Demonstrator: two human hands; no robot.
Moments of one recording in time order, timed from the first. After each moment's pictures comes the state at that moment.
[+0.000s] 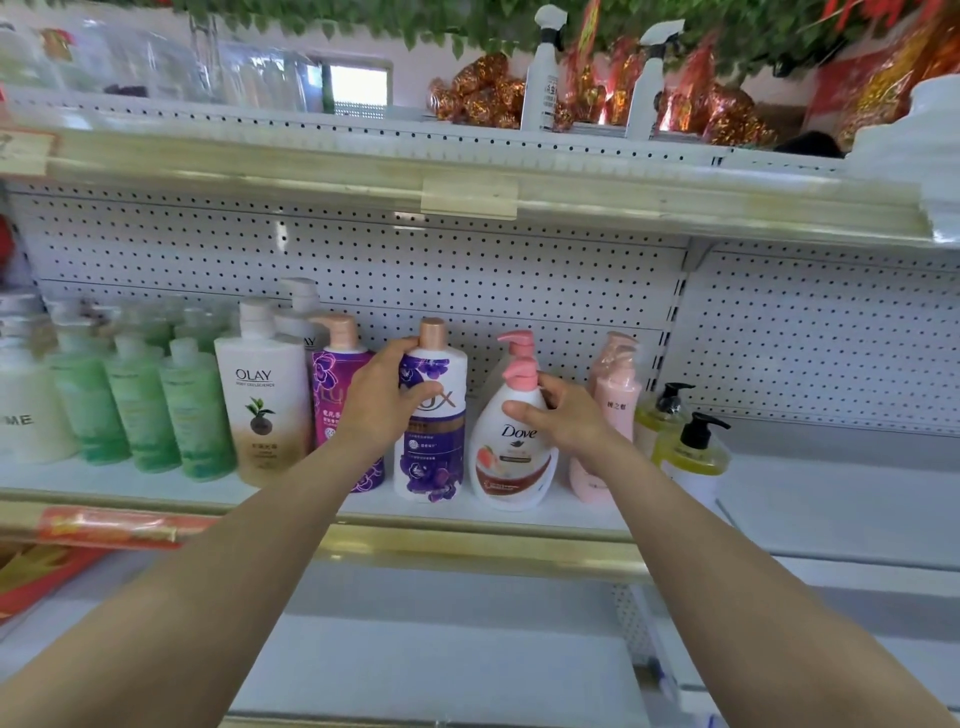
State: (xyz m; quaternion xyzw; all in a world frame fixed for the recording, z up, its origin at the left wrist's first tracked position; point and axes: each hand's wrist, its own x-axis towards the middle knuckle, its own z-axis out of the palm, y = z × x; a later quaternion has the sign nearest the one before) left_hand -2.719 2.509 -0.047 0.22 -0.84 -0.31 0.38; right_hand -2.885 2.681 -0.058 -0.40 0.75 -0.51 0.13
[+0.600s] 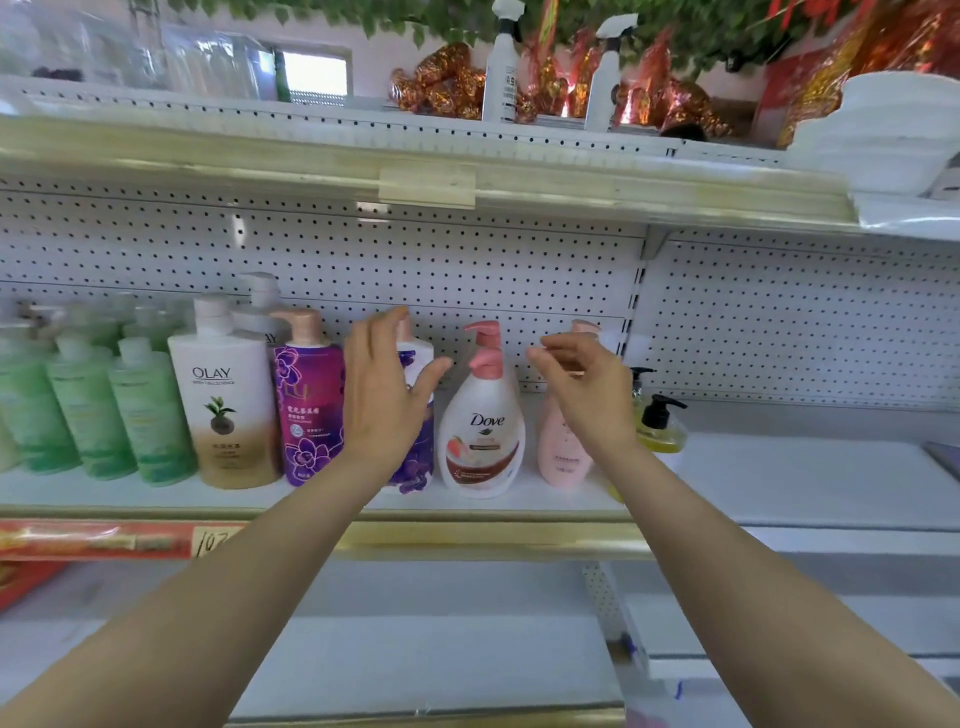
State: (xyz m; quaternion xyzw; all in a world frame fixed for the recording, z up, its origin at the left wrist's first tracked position) left_hand -2.725 2.562 -0.044 0.18 -0.80 -0.23 0.52; right_hand -2.868 2.728 -0.035 -0.34 0.72 -0.59 -0.12
